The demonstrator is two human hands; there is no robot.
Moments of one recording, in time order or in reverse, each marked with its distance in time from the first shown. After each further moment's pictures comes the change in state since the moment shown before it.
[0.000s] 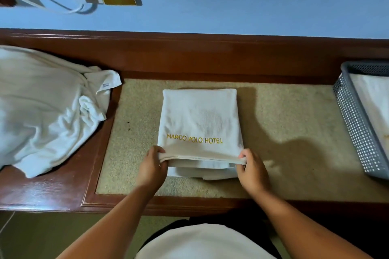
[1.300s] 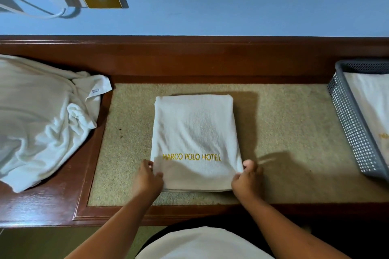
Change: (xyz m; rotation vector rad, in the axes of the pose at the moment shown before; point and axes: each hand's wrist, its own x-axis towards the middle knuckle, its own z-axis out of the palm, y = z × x) left_hand 0.005 0.000 0.011 0.095 -0.116 -0.350; right_hand -0.009 -0.006 0.016 -0.111 -0.070 0.462
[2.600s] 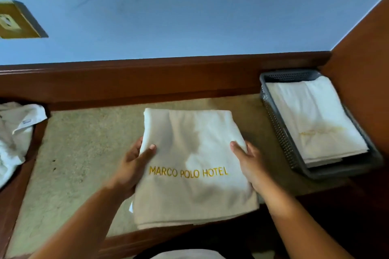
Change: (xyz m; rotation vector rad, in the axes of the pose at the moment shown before) left_hand -0.062 0.187 -0.010 -0.963 -0.531 0.274; right_hand 0.064 0.044 -0.189 0.734 -0.062 -0.047
